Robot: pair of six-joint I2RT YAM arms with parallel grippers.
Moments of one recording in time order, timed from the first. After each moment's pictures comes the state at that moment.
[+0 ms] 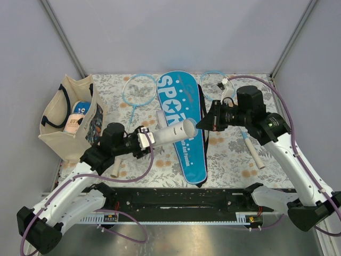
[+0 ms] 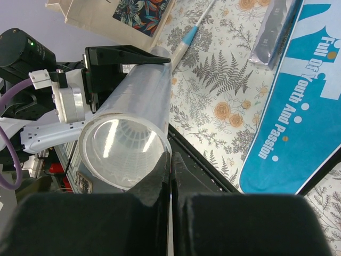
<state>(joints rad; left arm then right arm) -0.55 0.79 0.67 -0.38 0.46 0.60 0.48 1.11 1.32 -0.73 -0.56 0.54</state>
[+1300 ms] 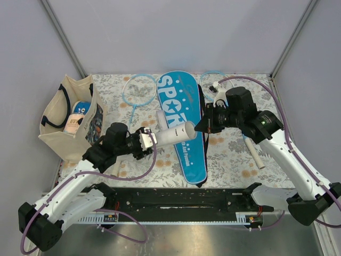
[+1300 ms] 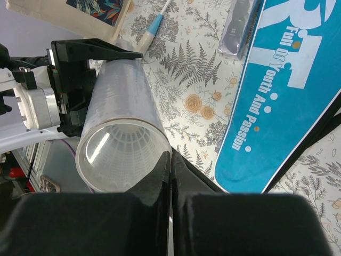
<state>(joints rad) -0.56 0.83 0.67 -0.42 0.43 0.62 0.59 1.16 1.36 -0.81 -0.38 0.48</state>
